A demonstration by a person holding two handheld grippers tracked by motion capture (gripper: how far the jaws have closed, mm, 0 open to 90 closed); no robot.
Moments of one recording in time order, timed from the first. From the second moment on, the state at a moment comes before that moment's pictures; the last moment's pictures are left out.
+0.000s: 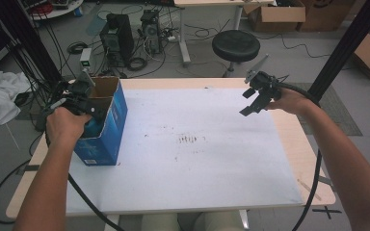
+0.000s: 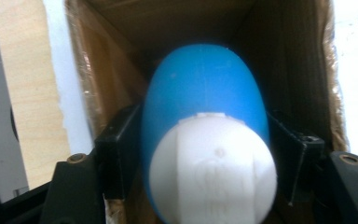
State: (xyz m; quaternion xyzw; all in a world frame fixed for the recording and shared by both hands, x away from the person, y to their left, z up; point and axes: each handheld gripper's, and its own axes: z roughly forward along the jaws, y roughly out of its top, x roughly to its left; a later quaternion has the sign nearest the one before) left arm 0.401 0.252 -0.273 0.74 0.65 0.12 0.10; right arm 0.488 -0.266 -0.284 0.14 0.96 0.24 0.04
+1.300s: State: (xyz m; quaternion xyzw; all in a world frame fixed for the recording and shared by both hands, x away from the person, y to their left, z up) left arm 0.376 0.241 -0.215 0.77 0.62 0.12 0.11; right arm 0.483 -0.265 -0.279 0.14 0.96 0.24 0.05
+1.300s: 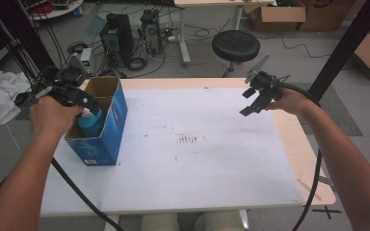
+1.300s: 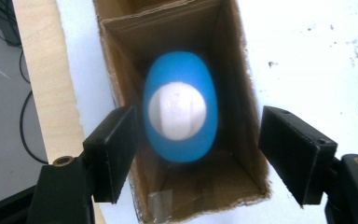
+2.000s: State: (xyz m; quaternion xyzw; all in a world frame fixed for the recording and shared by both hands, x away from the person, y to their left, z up) left arm 0.367 0.208 -0.202 0.80 0.58 0.13 0.11; right arm 0.481 -0.263 -0.278 0.14 0.96 0.24 0.05
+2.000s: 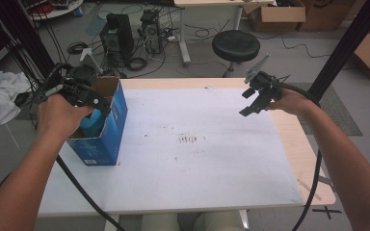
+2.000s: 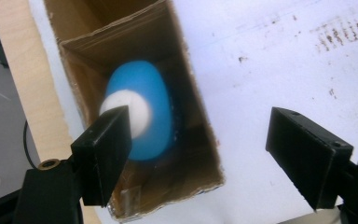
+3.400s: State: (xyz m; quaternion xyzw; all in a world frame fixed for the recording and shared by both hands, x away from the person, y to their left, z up) left arm 0.363 0.116 -0.203 0.86 0.48 0.11 0.12; right arm 0.480 -0.260 -0.279 0.13 0.96 0.24 0.04
